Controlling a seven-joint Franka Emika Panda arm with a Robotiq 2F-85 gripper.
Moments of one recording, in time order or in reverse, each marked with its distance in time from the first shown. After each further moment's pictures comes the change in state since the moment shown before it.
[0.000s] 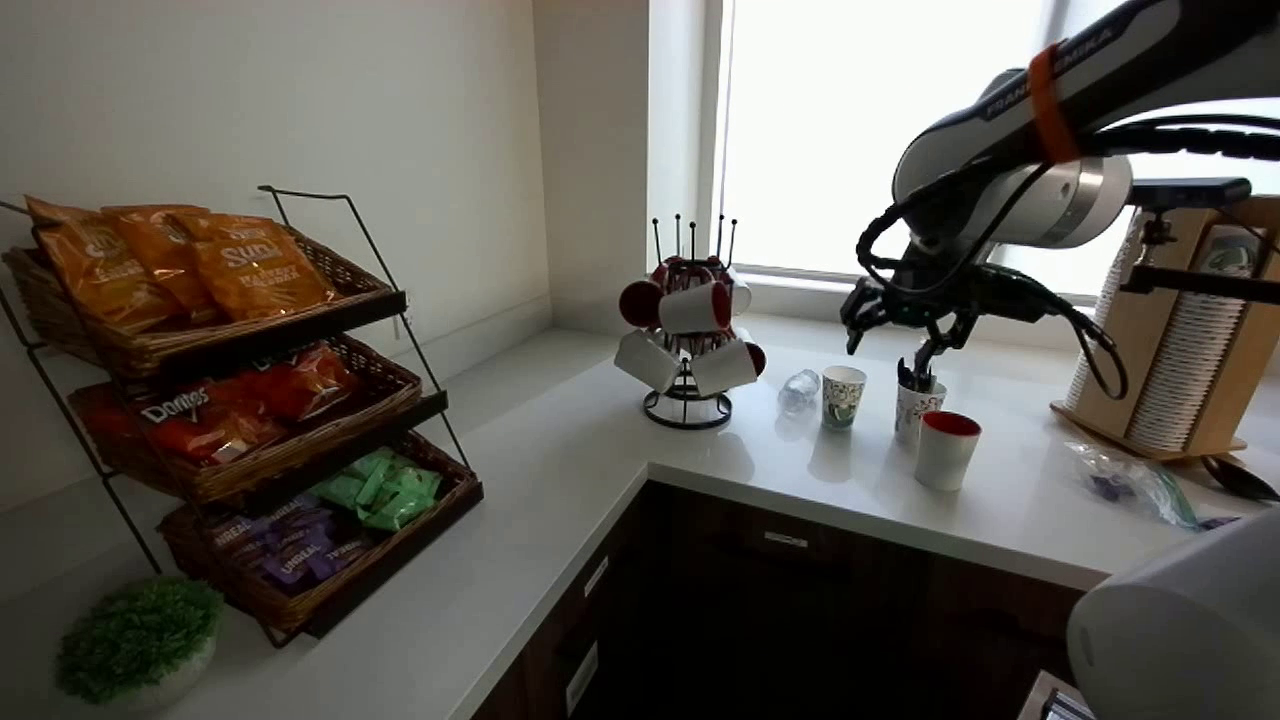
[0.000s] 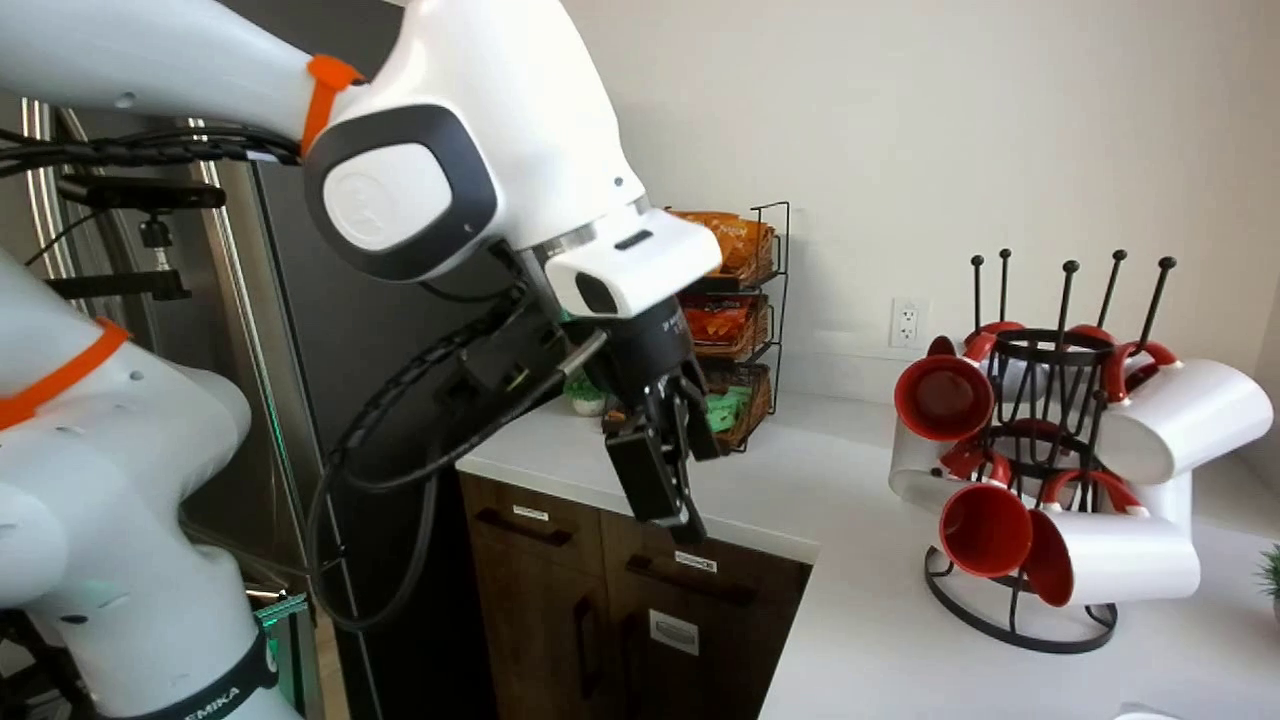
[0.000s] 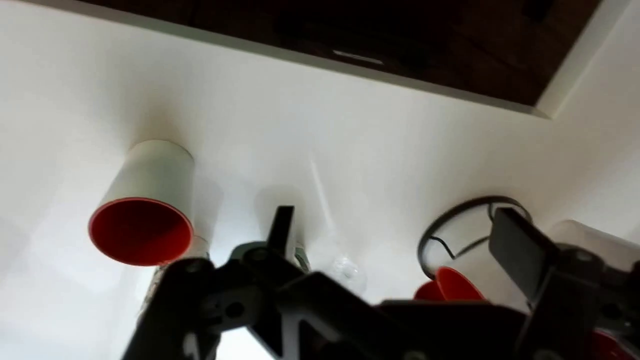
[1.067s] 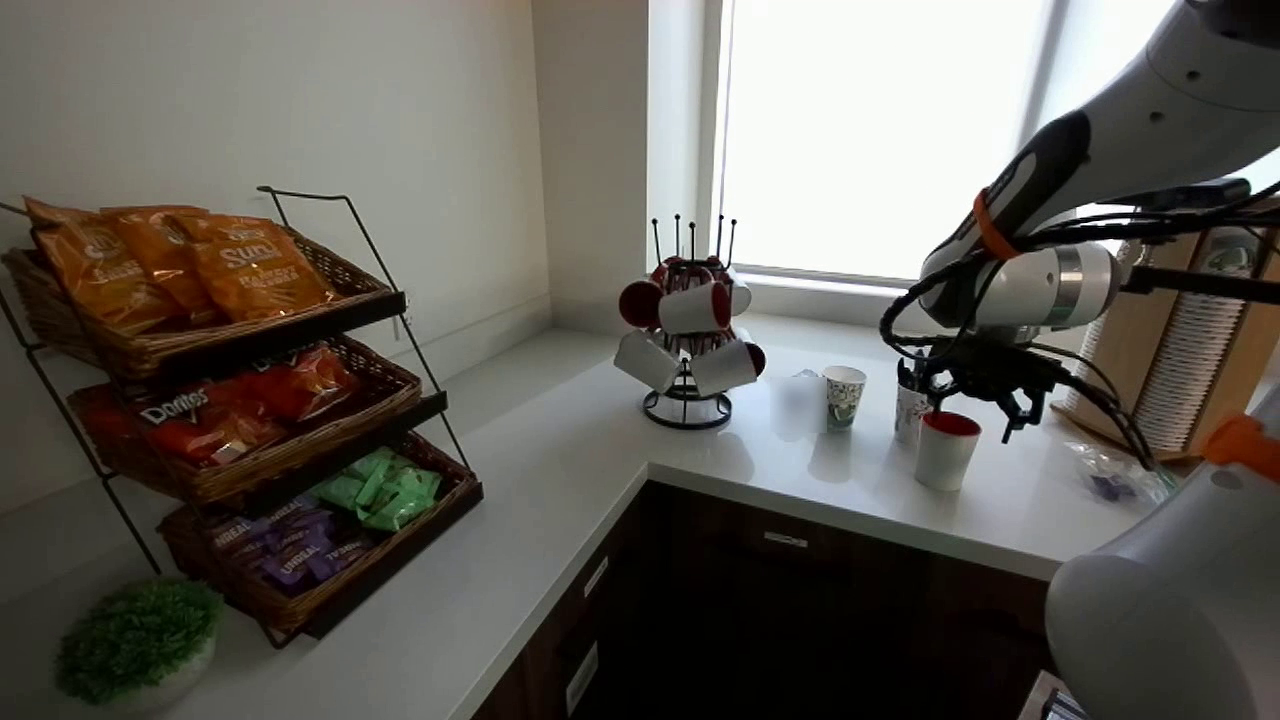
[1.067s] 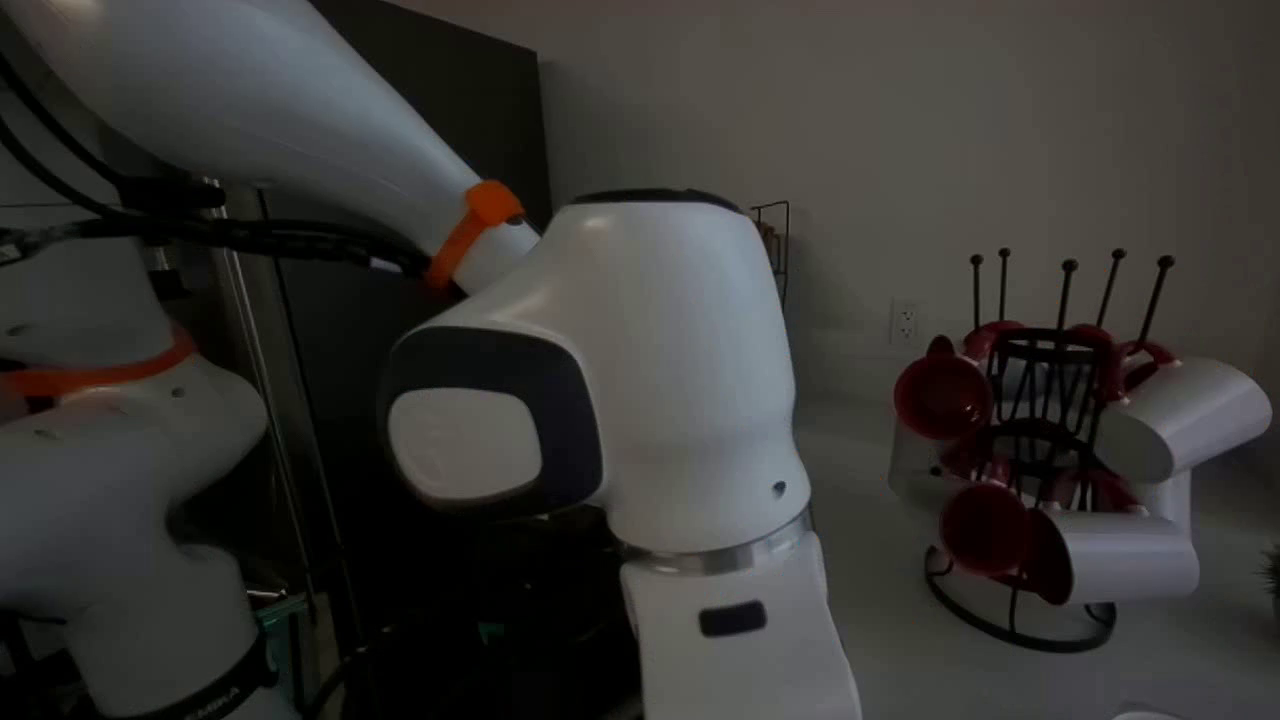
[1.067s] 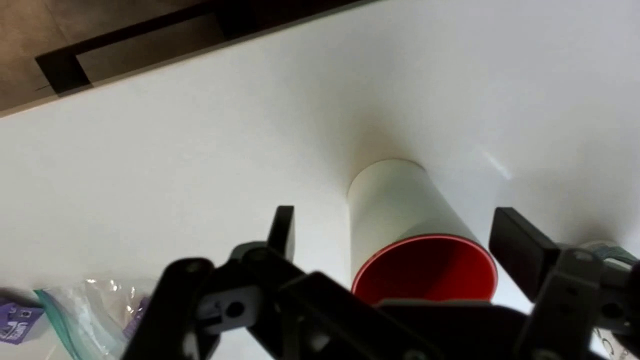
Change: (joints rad) arm -0.178 0.475 -0.093 0.171 -0.066 0.126 0.307
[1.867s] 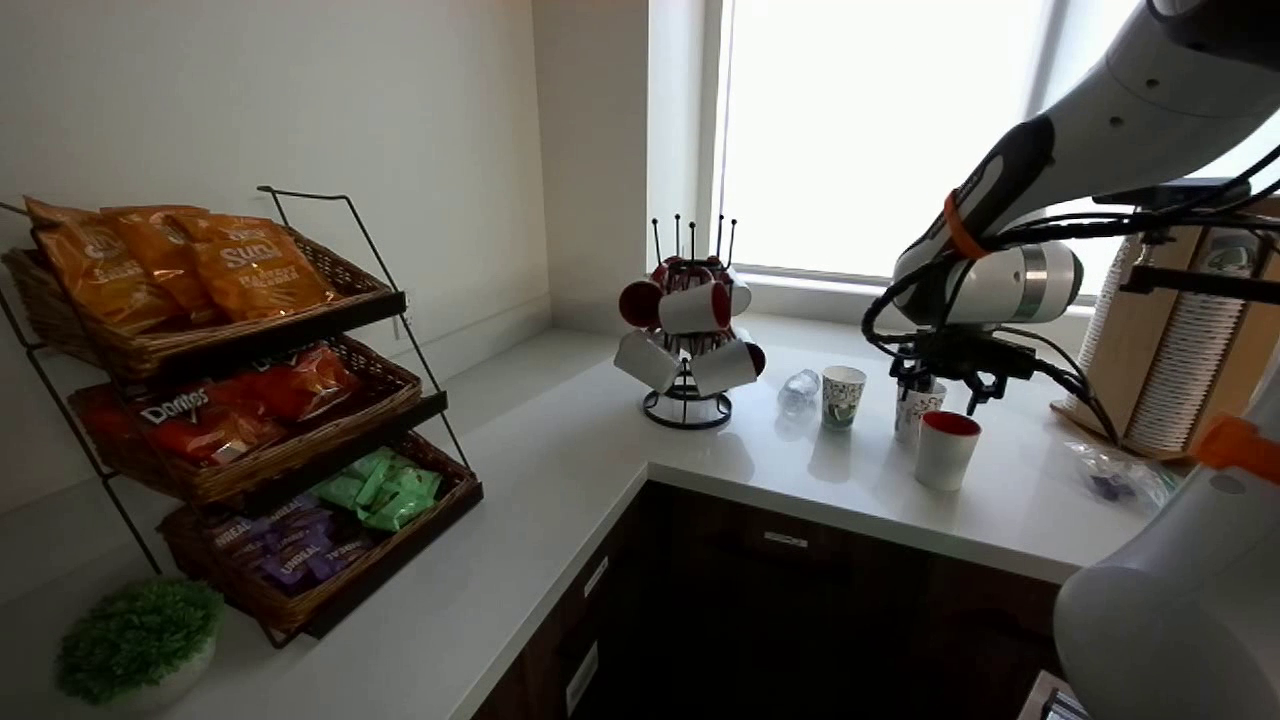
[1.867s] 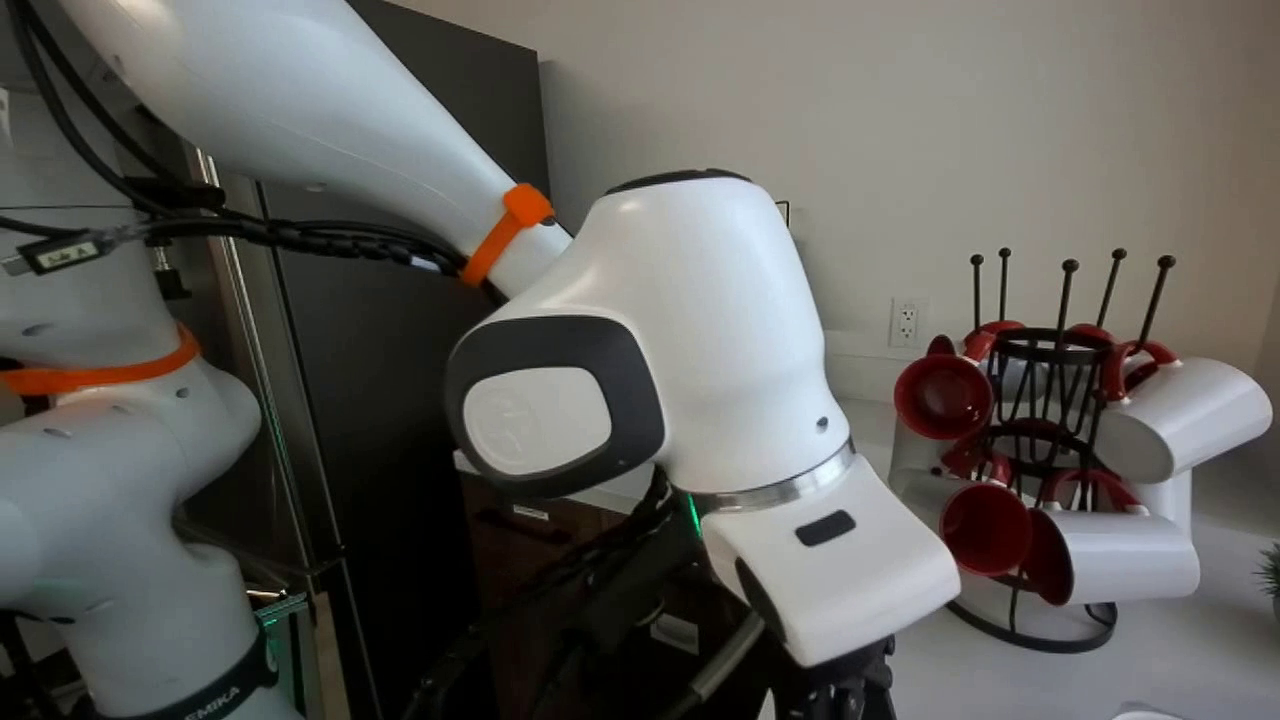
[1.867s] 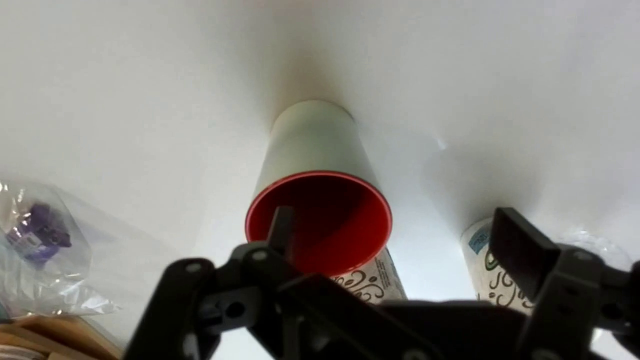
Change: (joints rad) arm 0.077 0.040 -0.011 0.038 0.030 0.123 -0.171
